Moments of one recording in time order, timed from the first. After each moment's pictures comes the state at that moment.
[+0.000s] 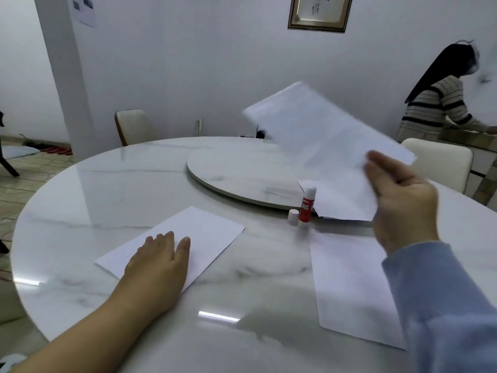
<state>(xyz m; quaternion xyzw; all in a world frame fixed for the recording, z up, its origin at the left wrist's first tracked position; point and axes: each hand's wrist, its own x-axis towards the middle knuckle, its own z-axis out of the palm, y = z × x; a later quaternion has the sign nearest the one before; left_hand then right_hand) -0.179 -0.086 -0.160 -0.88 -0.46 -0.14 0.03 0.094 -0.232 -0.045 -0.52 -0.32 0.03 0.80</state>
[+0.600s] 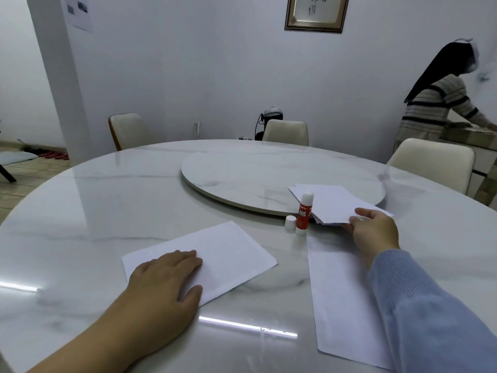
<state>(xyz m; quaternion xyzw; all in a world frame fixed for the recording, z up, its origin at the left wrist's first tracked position) -0.166 -0.111 -0.142 -0.89 -0.40 -0.18 -0.08 0.171 -0.182 -0.113 -0.76 -0.17 0.10 0.62</state>
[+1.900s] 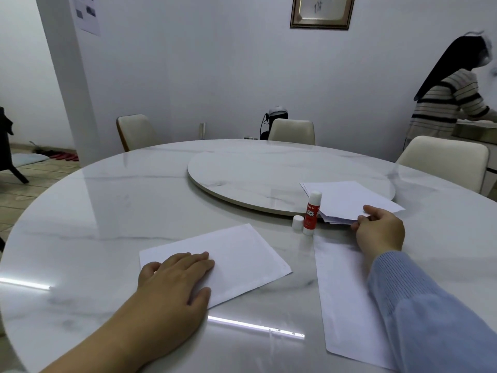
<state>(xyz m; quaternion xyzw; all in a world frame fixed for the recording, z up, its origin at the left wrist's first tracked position) -0.165 -0.115 -0.142 -0.90 -0.39 -0.15 -0.07 0.168 -0.171 -0.119 -0.77 -0.16 0.03 0.62</state>
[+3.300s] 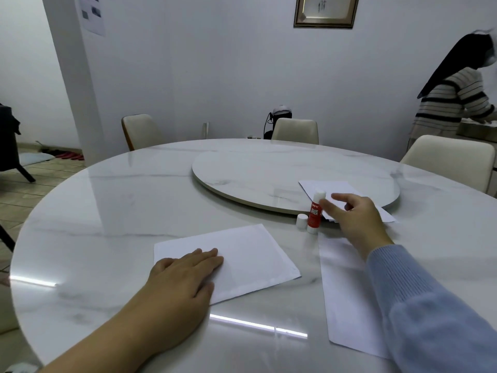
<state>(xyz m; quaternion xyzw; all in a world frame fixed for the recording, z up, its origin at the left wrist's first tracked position) -0.165 -0.118 -0.135 -0.91 -0.38 -0.14 -0.12 0.141 -0.165 -0.102 -0.76 -0.37 0.06 0.53</state>
